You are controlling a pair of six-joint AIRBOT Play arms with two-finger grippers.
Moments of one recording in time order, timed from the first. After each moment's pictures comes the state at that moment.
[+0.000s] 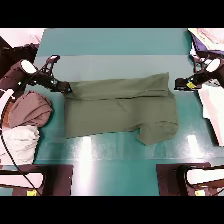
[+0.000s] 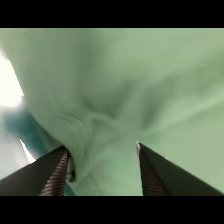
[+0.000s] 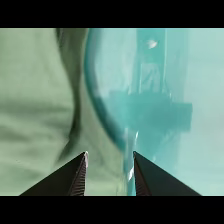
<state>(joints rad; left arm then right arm) 0.00 -1.53 1.31 1.16 -1.08 -1.20 -0.18 -1.57 1.39 -1.38 1.13 1.45</state>
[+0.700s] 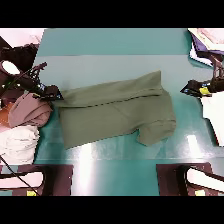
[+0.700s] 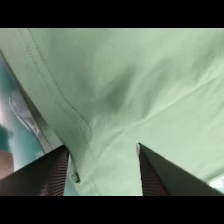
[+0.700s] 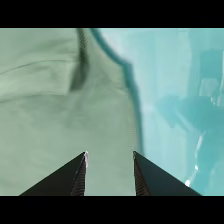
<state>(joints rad) 0.13 -1.44 1.25 1.13 -1.30 -1.34 -0.30 -1.29 1.14 -1.10 1.16 1.35</state>
